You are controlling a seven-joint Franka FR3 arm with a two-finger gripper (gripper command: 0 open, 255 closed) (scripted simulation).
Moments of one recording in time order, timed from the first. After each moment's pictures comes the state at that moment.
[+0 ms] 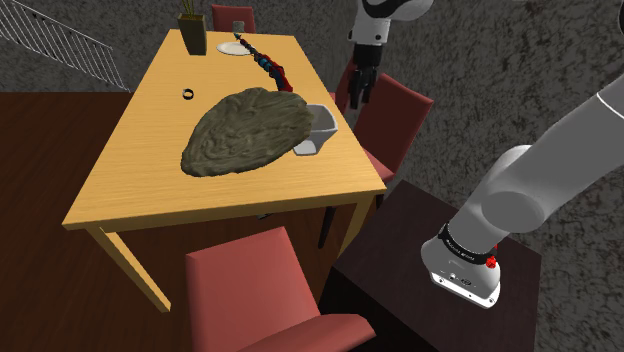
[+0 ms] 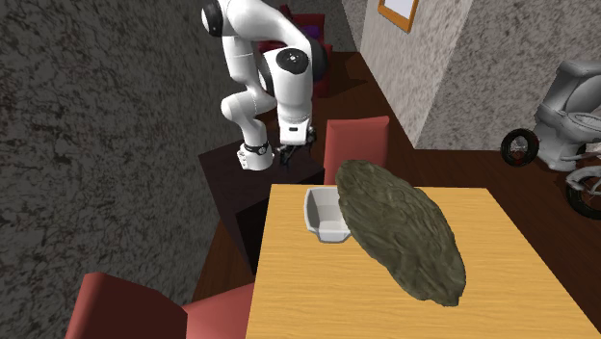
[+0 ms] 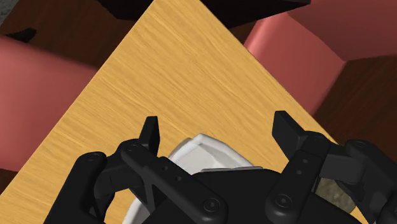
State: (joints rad) arm -0.03 -0.22 -0.14 -2.16 0.08 1.73 -0.30
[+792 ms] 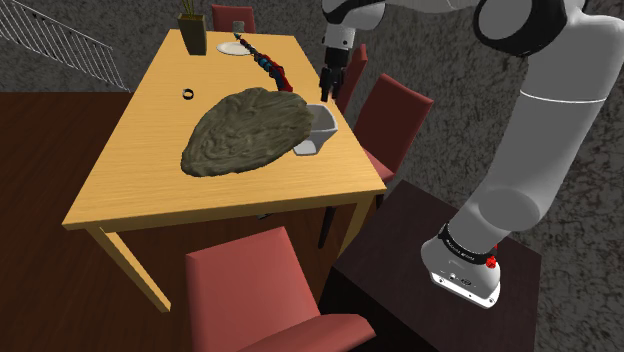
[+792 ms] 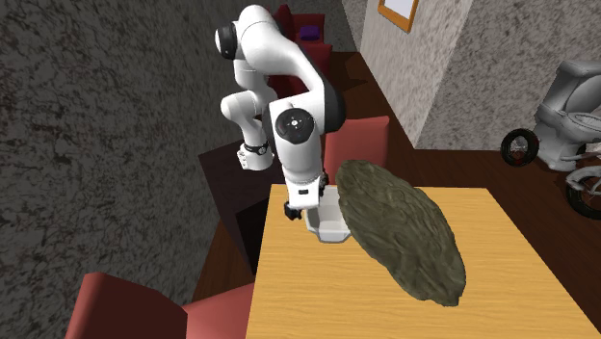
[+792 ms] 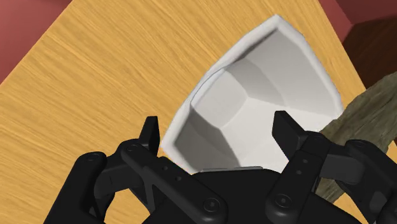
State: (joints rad) arm -0.09 0.27 -0.20 -1.71 0.25 1.75 -0.53
